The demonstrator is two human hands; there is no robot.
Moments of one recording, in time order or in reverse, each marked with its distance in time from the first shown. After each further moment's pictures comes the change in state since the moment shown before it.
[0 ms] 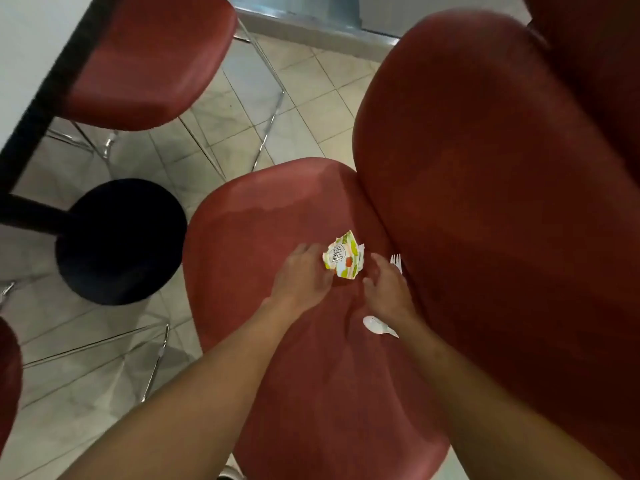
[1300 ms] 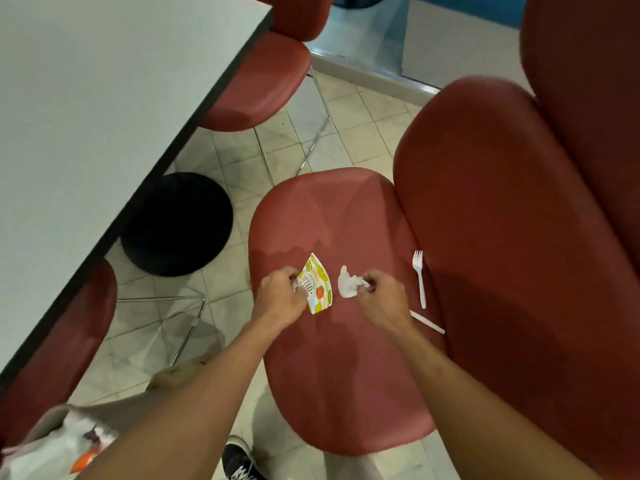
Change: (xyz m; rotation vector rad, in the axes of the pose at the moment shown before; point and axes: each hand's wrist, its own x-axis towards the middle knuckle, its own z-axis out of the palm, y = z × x) left_hand -0.153 -0.045 -0.069 -0.195 0.186 -0.320; right_hand -0.129 -0.071 0.008 -0.034 0.011 -0.155
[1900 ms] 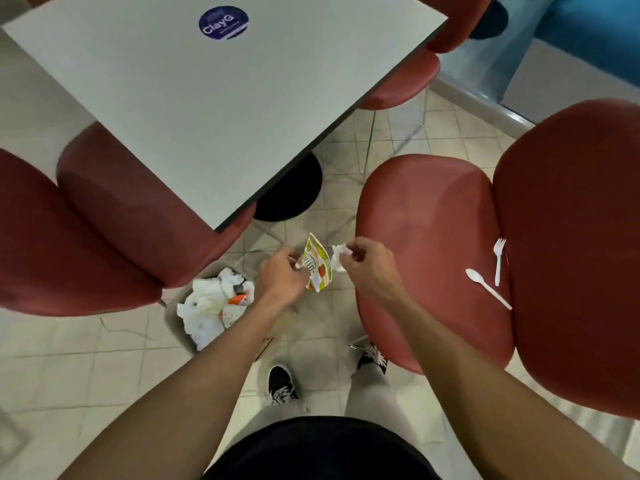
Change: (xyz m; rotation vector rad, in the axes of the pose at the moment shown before) left_hand -0.206 -0.187 -0.140 -0.266 0.227 -0.247; right_hand -0.227 -0.162 0.118 0.033 -0.227 -0.326
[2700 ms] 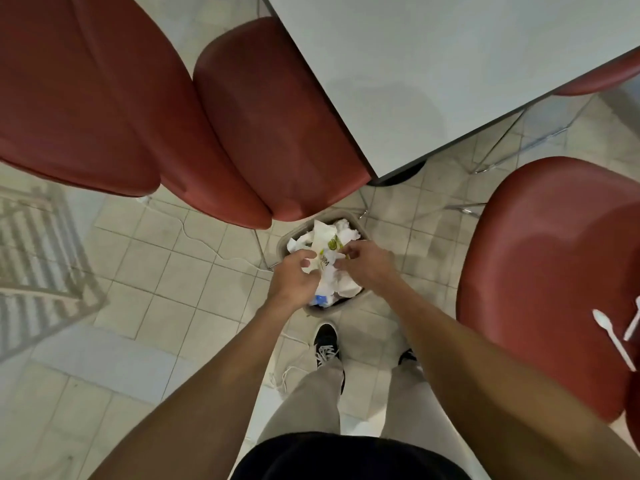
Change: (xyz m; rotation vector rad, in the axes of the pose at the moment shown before) left_hand -0.036 -0.206 -0.096 -0.288 0.073 -0.300; right_hand -0.013 -0.059 0.242 -0.272 -0.487 0.025
